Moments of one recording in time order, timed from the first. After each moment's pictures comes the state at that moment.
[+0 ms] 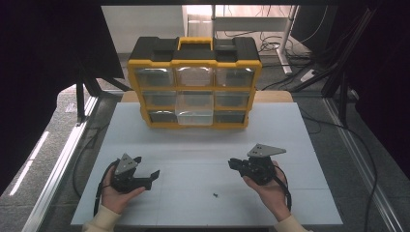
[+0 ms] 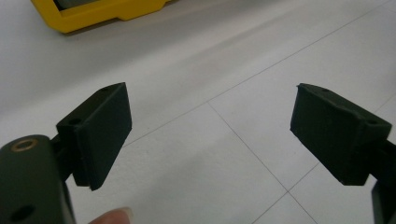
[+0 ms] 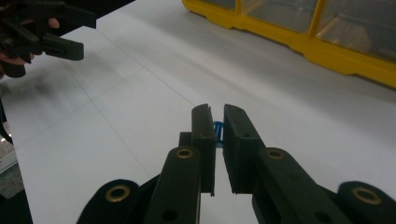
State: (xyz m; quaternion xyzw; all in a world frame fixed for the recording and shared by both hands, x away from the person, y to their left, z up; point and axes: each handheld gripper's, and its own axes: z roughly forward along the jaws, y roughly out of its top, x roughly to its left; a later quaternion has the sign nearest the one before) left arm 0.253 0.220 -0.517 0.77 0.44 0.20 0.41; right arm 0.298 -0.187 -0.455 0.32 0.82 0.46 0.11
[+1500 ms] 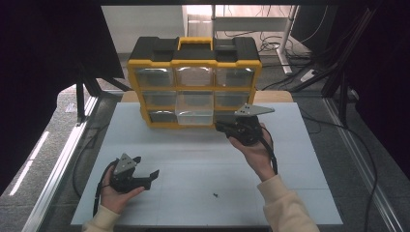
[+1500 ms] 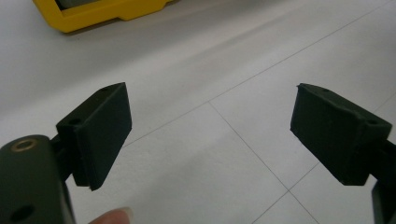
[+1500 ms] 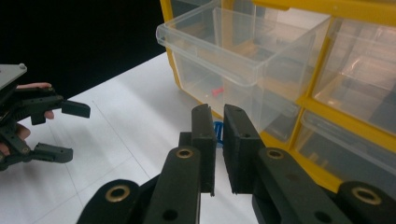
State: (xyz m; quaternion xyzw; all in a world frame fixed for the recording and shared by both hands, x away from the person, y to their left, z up) left arm 0.253 0.222 -0.517 0.77 0.44 0.20 0.42; right arm 0.364 -0.140 -0.384 0.30 0.80 0.51 0.14
